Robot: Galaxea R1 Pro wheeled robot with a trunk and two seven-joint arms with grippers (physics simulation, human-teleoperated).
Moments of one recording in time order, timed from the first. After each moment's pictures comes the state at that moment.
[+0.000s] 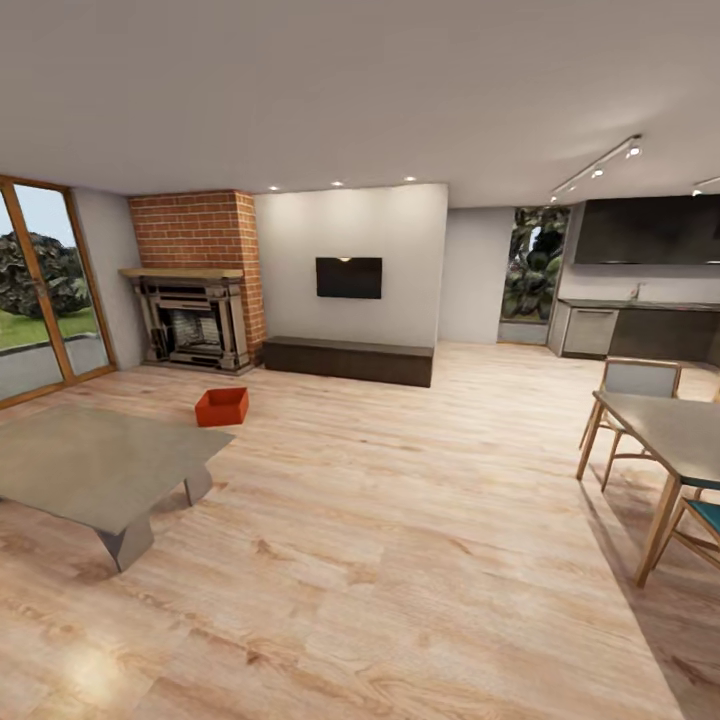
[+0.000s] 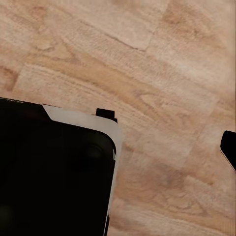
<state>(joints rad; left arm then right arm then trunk) -0.23 0.00 -0.10 0.00 0.42 0.03 0.08 -0.13 -0.04 0.36 0.03 -0.18 -0.18 0.01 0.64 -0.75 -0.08</state>
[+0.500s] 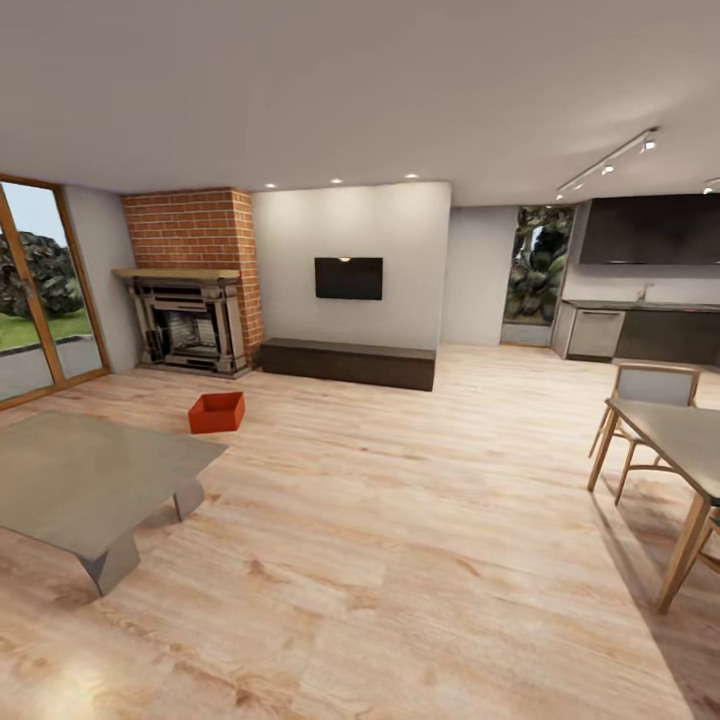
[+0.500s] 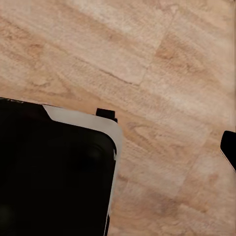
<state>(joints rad) -0.23 0.00 -0.10 0.00 0.42 0.03 0.08 -0.13 -0.04 0.36 0.03 -0.18 -0.18 0.01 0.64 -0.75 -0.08</state>
